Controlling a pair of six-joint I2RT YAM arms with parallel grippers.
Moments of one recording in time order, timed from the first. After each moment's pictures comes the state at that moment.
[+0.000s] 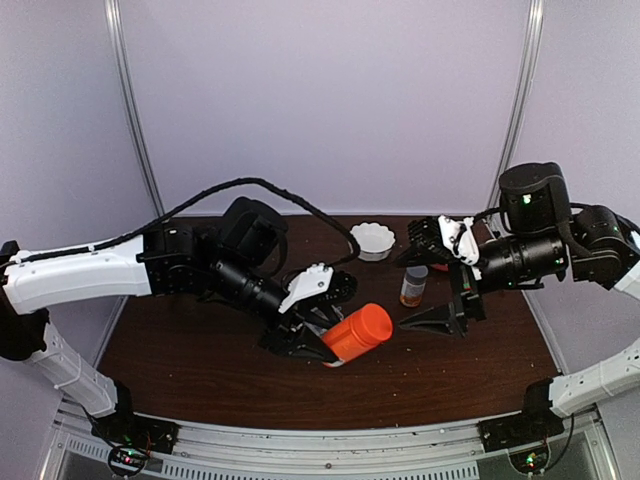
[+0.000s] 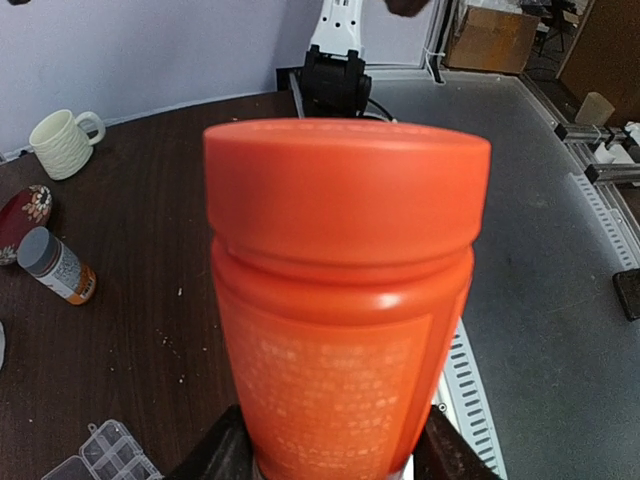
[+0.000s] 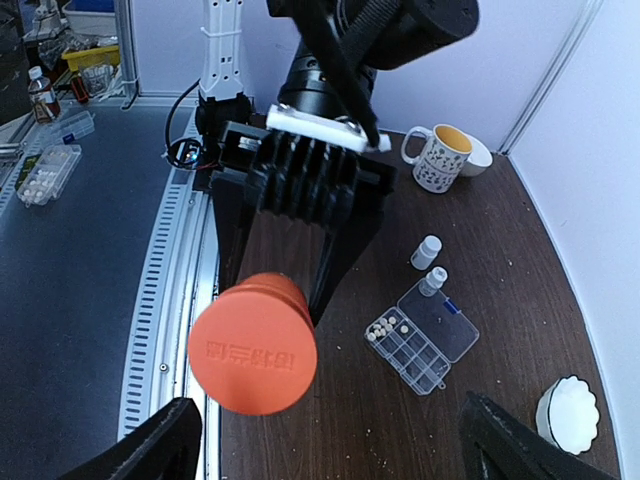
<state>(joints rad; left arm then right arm) -1.15 1.46 1.32 -0.56 0.53 0.36 1.10 1.03 1.30 -0.77 -0.25 -0.38</state>
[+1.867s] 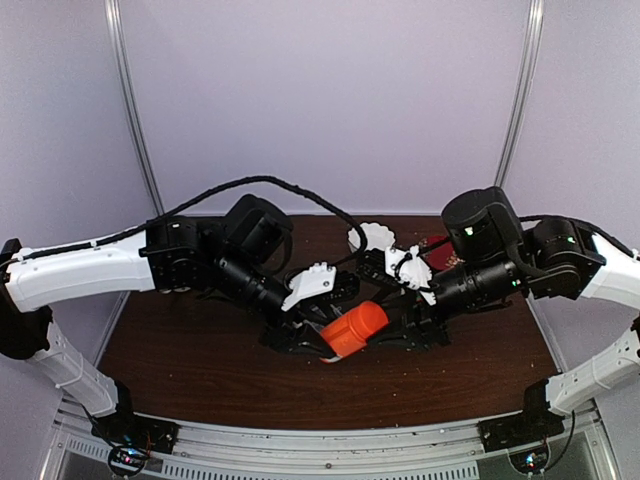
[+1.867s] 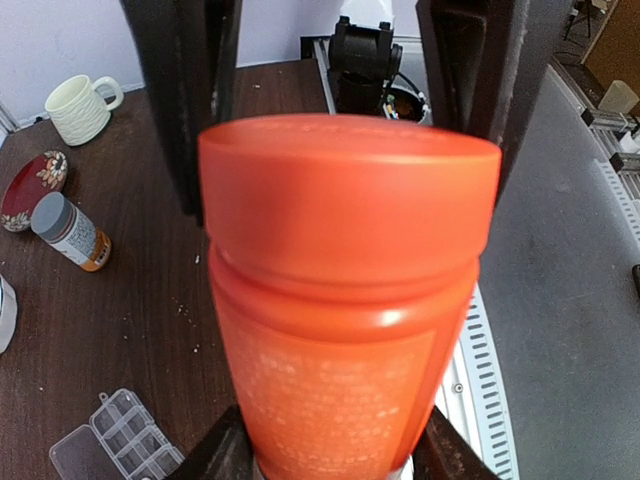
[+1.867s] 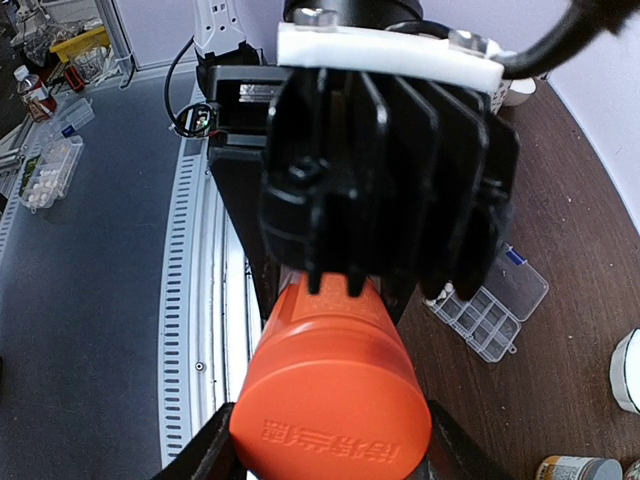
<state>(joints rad) -1.15 1.49 1.37 -0.65 0.44 0.37 1.21 1.19 1.30 -0.76 -0.18 -0.20</state>
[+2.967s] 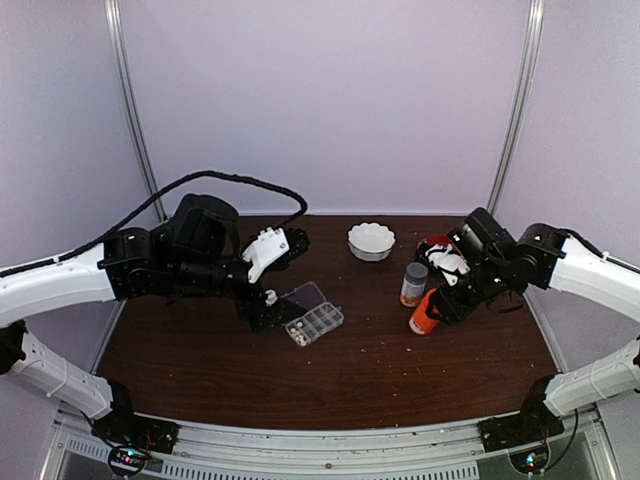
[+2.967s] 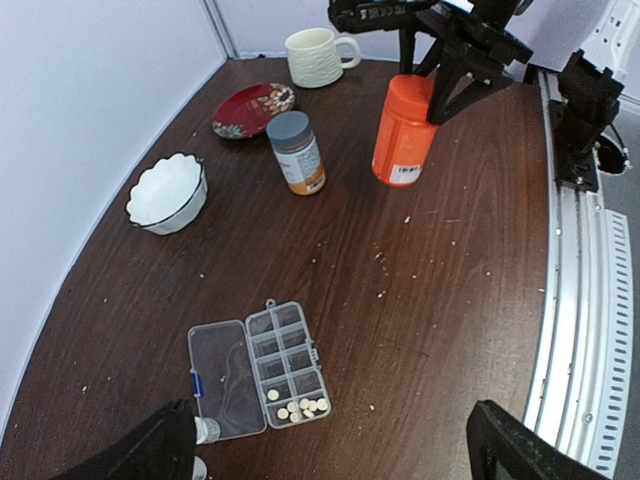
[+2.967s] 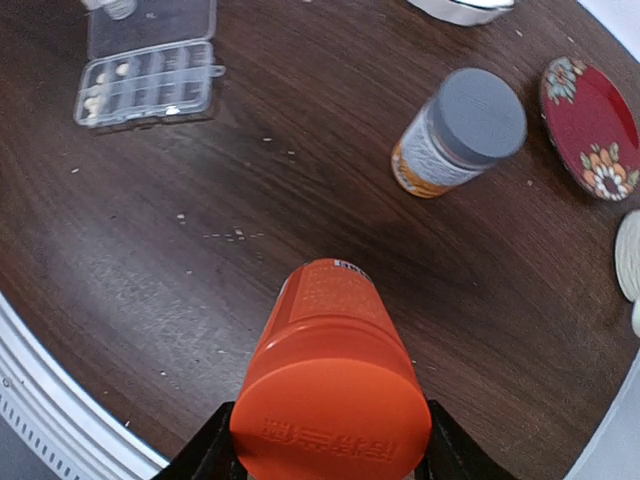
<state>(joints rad) -1.05 1.27 1.16 -0.48 0.03 0.21 0.76 1.18 1.06 -0.91 0.09 0.08</state>
